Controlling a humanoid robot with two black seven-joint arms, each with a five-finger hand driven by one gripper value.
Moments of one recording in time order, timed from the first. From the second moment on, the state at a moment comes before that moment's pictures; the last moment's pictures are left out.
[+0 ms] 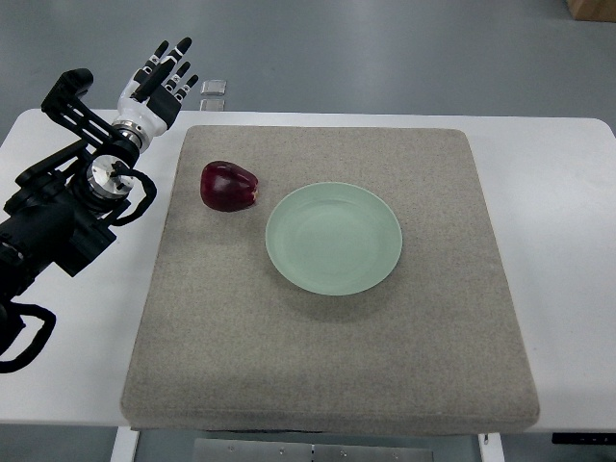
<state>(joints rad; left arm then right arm) -1.02 0.15 -0.42 -0.31 -0.51 -0.23 -0.26 -0.03 0.00 -0.08 0.11 0.11 0.18 0.27</state>
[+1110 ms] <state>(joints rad) -1.05 0.17 -0.41 -0.32 -0.50 -0.22 -0.26 -0.03 0.00 -0.08 0.11 0.11 0.18 0.27</state>
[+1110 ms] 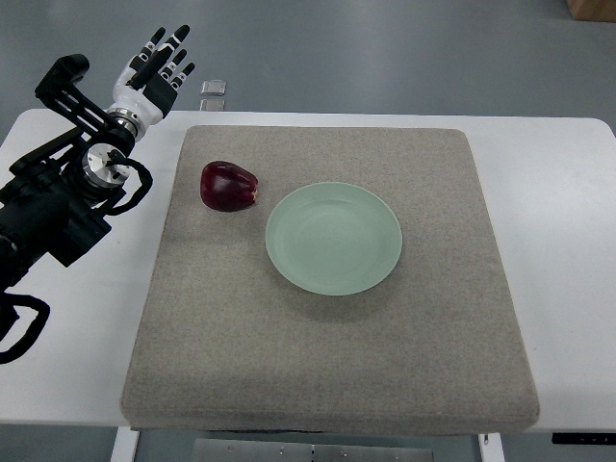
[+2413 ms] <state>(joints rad) -1.22 0.42 -0.27 -0.65 0.95 -0.46 -0.26 -0.03 0.00 -0.08 0.11 0.11 0.18 0.27</state>
